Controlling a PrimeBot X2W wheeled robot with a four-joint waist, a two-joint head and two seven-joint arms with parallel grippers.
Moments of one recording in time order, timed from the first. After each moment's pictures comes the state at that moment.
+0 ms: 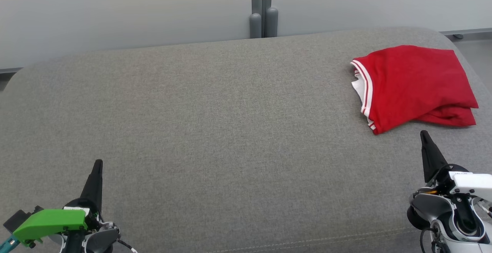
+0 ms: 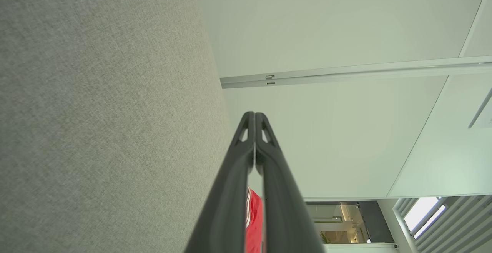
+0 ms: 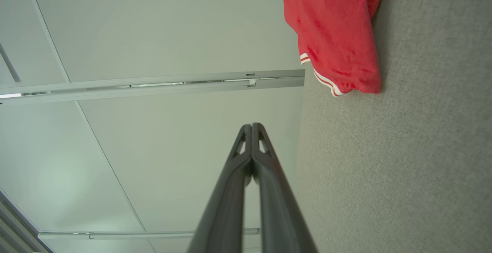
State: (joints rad) left arm -0.05 0.06 0.05 0.28 -1.63 -0.12 0.08; right arm -0.06 -0.06 -0.10 0.28 1.64 0.12 0.08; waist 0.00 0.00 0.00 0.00
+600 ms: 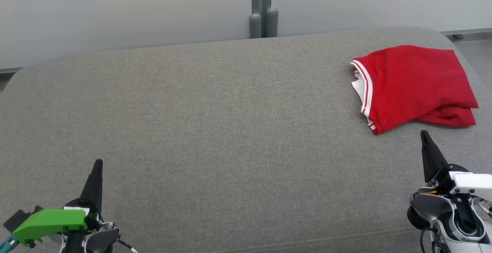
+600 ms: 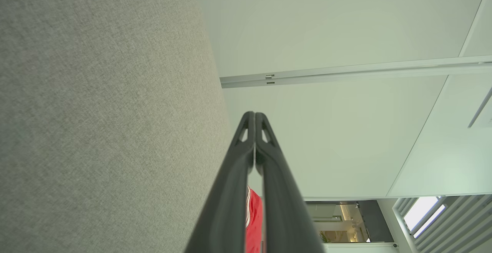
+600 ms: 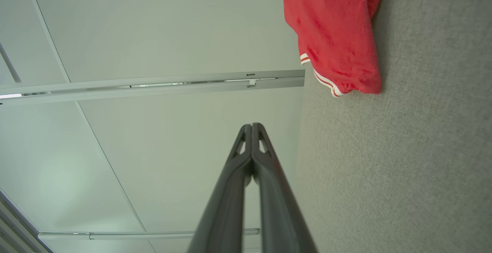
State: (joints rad) left arm -0.05 0.06 0.05 0.28 -1.63 -0.12 0.08; right arm -0.06 -0.06 -0.10 0.28 1.64 0.12 0.08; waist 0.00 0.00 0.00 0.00
